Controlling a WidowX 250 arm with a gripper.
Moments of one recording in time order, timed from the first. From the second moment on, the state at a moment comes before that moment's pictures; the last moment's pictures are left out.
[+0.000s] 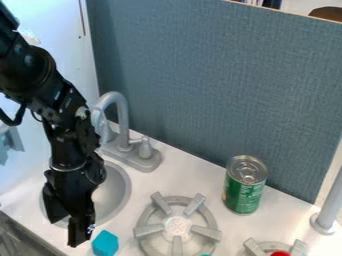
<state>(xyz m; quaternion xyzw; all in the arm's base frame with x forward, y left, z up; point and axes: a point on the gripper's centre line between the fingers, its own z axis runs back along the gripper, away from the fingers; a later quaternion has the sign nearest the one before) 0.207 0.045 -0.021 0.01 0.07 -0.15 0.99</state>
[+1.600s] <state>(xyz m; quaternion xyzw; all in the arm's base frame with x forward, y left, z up) 0.244 0.029 -0.088 0.04 0.11 -0.06 0.99</state>
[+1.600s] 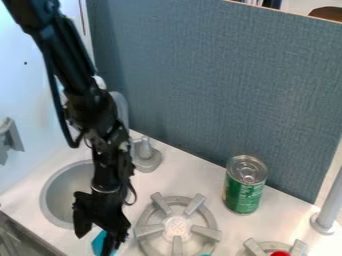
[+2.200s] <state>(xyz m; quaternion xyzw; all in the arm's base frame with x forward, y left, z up) 0.244 0.022 -0.094 0.03 0.11 -0.04 0.99</state>
